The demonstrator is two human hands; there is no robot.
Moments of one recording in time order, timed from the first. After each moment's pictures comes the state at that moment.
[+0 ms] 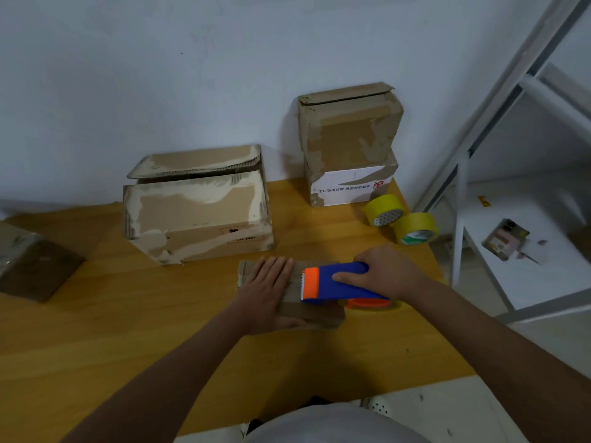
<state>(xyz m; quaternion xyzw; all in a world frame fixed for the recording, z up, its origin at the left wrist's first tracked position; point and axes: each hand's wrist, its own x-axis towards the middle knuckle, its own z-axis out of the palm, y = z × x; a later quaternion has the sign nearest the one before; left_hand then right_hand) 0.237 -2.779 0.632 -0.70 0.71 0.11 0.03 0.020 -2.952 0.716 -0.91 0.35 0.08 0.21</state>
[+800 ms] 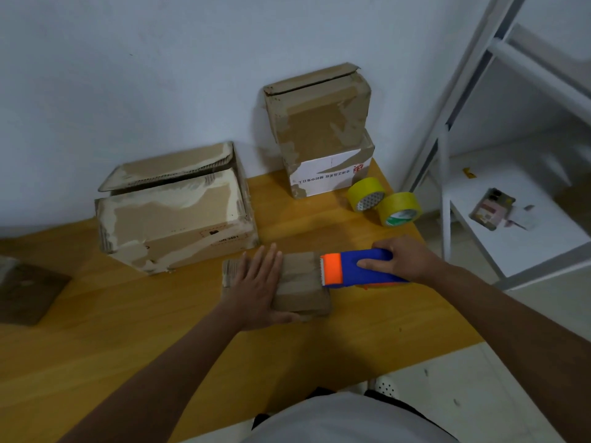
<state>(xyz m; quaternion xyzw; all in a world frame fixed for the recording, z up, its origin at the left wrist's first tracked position) 0.227 -2.794 0.634 -0.69 0.71 0.11 0.09 -0.049 -2.992 0.674 -0.86 0.38 0.02 0.33</state>
